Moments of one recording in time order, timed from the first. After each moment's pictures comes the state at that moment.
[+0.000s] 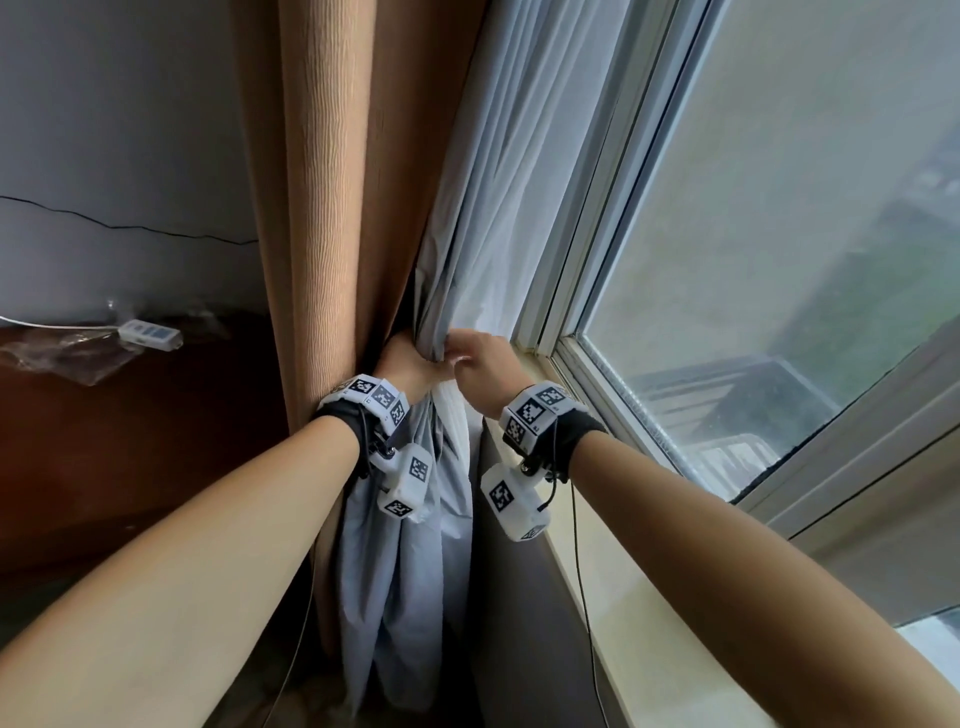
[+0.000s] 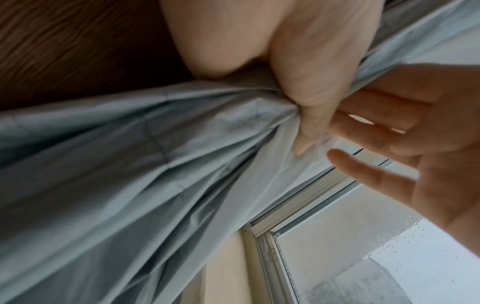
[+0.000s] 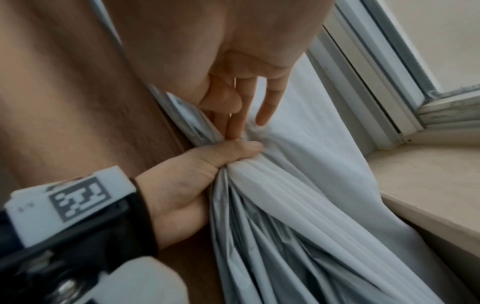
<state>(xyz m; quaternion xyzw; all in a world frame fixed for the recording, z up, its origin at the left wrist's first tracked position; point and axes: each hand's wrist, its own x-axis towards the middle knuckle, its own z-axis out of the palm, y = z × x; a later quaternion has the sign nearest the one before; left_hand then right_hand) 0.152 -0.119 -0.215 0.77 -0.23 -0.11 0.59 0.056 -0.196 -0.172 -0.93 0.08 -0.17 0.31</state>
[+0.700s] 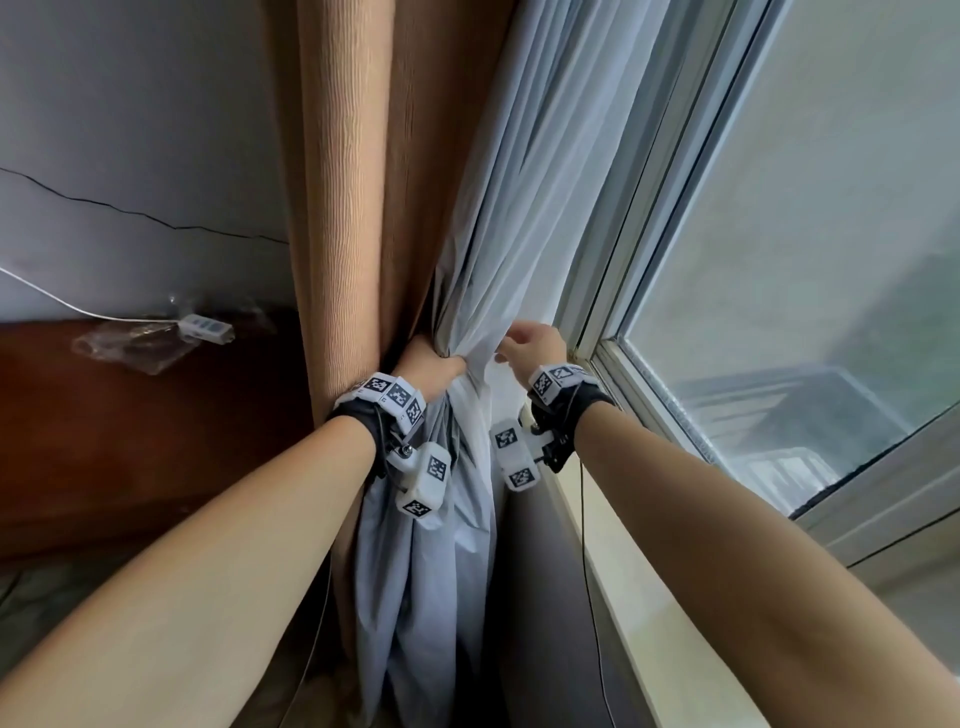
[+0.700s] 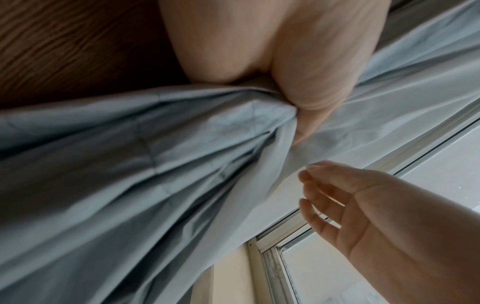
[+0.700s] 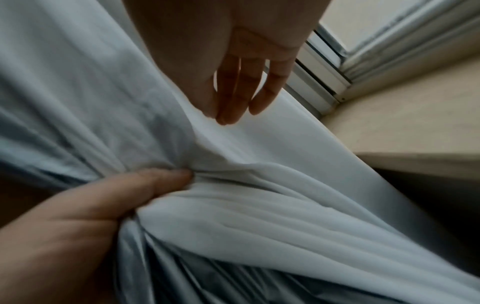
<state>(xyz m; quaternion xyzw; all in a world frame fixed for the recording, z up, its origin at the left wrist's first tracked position) 0.166 -0.091 -0.214 0.79 -0.17 -0.15 0.56 0.097 -0.231 -0.197 -0.83 0.28 -0.17 0.46</state>
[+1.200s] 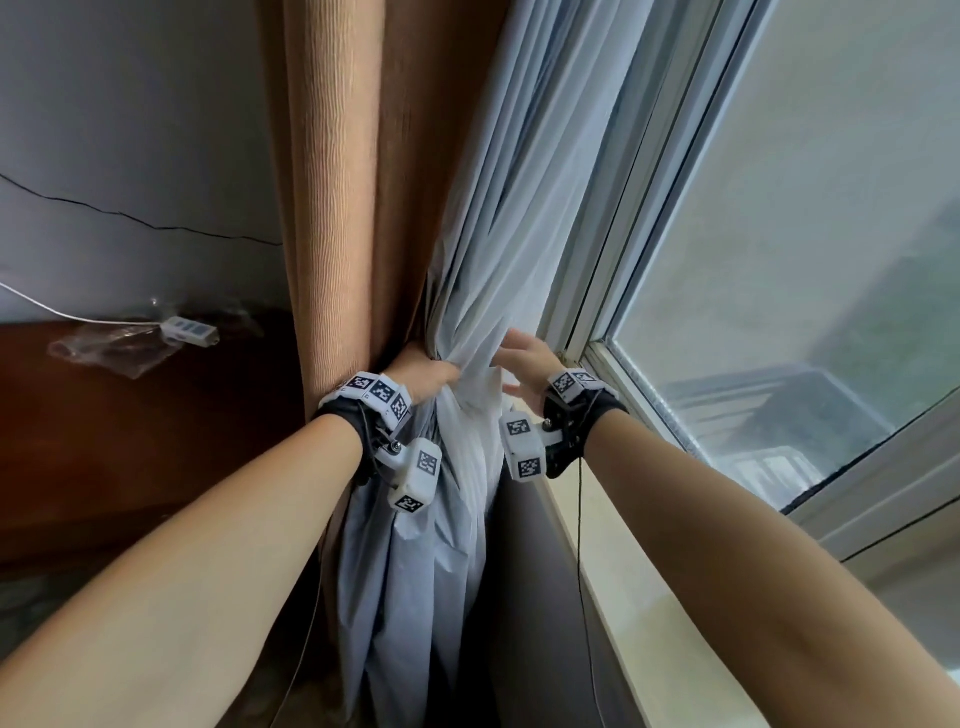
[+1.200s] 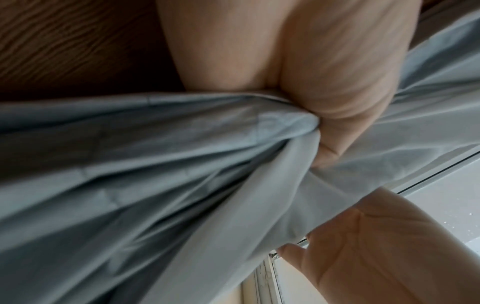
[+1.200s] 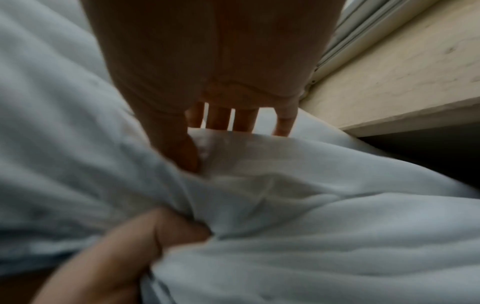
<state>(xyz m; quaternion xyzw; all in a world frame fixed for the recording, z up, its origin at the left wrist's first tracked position) 0.165 -0.093 -0.210 0.78 -0.18 -0.23 0.56 0.083 -0.235 -0.194 -0.72 0.23 -0.07 0.65</state>
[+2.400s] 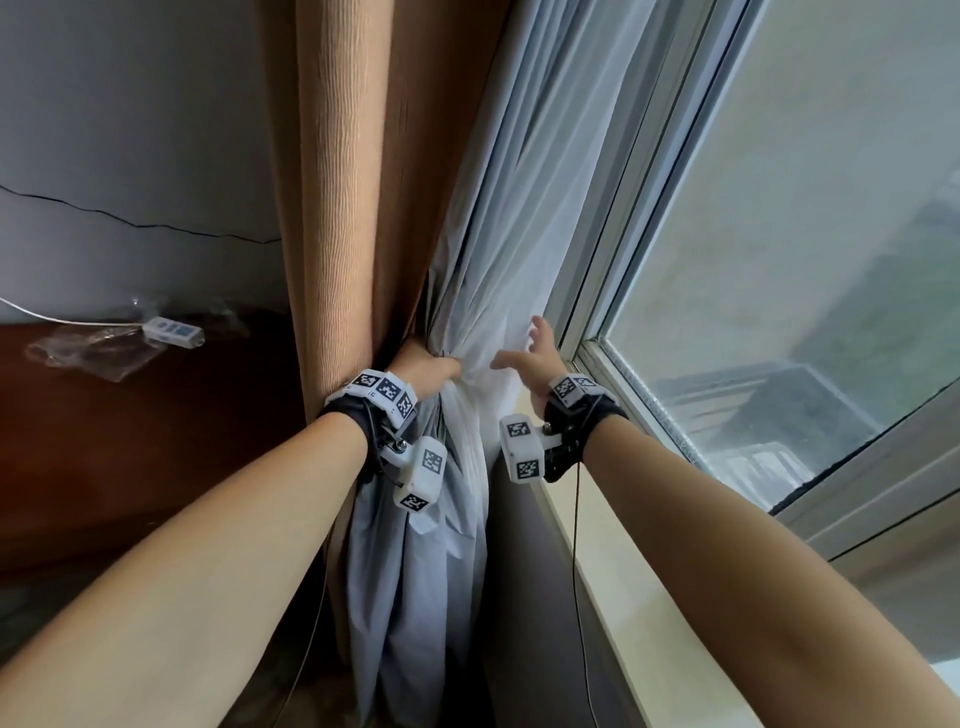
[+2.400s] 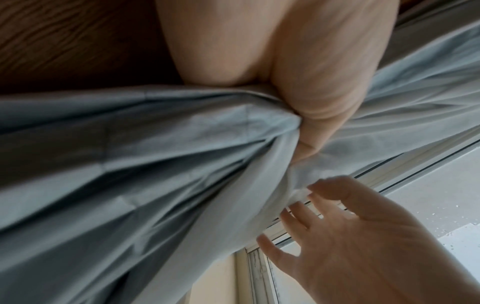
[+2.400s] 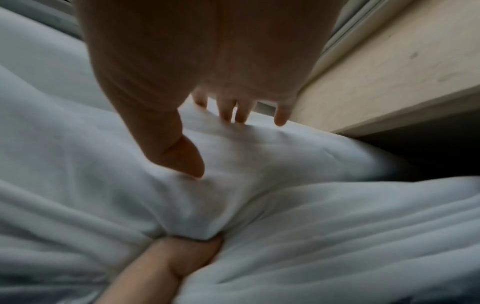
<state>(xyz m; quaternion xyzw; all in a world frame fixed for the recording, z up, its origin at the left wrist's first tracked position) 0.175 -0.103 -0.215 0.79 -0.18 -0.21 0.55 0.084 -0.246 -0.204 -0.71 0.30 -0.14 0.62</state>
